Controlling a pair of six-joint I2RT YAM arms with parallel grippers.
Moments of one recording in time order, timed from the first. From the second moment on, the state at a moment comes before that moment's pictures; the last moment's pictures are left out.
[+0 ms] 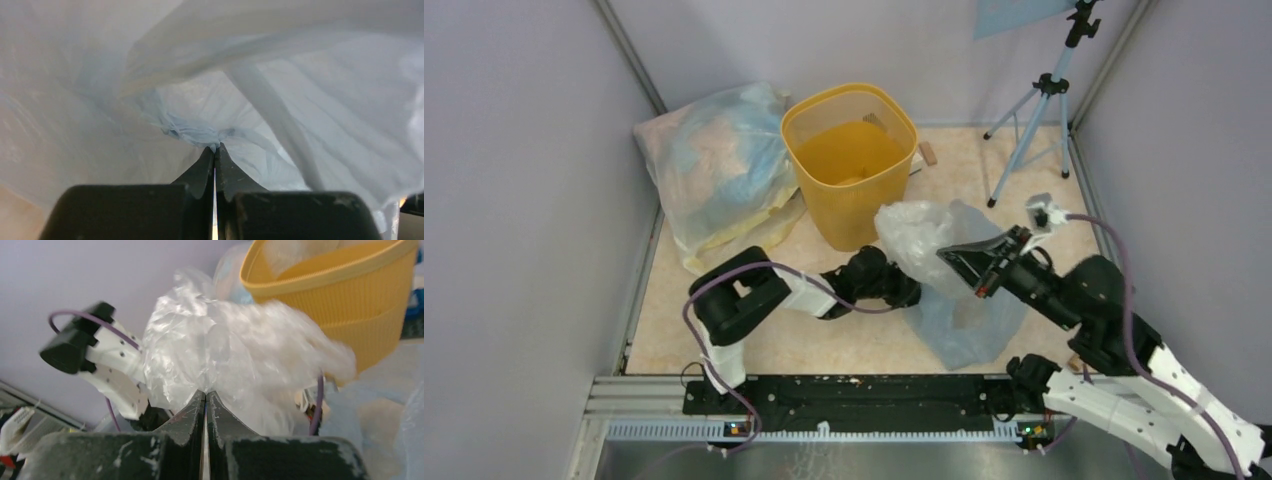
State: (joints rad) left arm -0.93 1.80 0.71 0.65 0.29 -0.70; right arm 0.88 0.55 0.86 -0.27 -0.04 0.49
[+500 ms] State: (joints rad) left arm -1.01 1.81 0.93 0.52 0.16 -0.66; right arm 0.88 0.41 0.93 -0.31 0.25 0.49
